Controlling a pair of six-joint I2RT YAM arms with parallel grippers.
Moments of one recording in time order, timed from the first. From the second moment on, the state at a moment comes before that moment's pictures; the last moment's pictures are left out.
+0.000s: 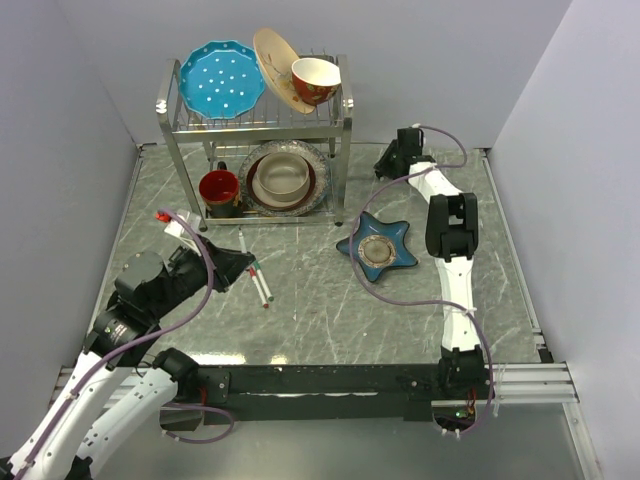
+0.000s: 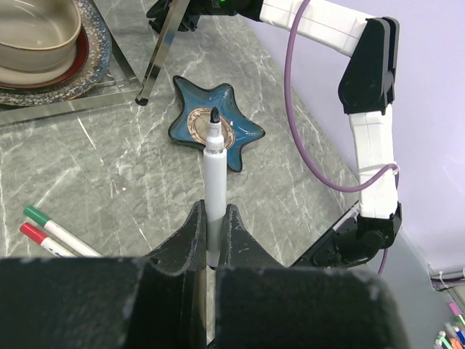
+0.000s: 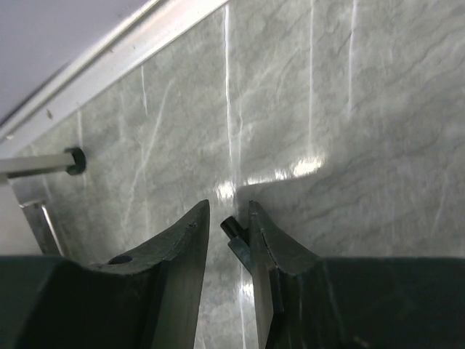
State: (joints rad) left arm -0.51 0.51 0.78 -0.38 0.23 -0.52; right arm 0.11 2.57 2.16 -0.26 -0.09 0.67
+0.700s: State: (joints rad) left arm -0.51 0.49 0.78 -0.38 0.24 -0.54; right arm 0.15 2.51 2.13 -0.40 0.01 0.58
